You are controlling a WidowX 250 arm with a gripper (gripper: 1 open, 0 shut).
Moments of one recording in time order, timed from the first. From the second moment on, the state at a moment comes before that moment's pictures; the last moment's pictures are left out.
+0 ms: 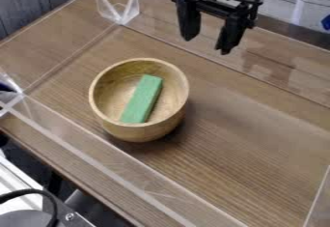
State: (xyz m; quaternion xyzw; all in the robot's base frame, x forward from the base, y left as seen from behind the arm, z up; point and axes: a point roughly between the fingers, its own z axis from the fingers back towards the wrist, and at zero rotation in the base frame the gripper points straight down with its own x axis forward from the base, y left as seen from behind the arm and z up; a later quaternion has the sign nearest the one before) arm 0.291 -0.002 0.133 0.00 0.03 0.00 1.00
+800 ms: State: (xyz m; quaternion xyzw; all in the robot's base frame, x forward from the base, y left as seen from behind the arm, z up) arm 0.220 0.067 0.097 -0.02 0.05 0.06 1.00
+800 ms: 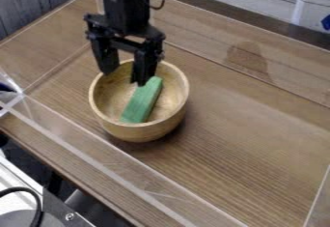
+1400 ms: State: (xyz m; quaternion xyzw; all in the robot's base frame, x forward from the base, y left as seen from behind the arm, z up) arm 0.206 0.056 0.073 -0.02 0.07 0.06 1.00
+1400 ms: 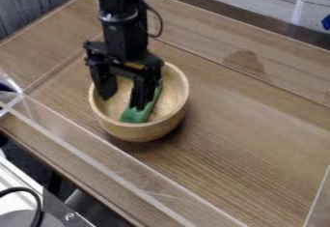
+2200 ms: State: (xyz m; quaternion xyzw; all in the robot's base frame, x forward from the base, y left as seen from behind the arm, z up) arm 0.207 0.055 0.065 -0.04 0.02 0.02 1.00
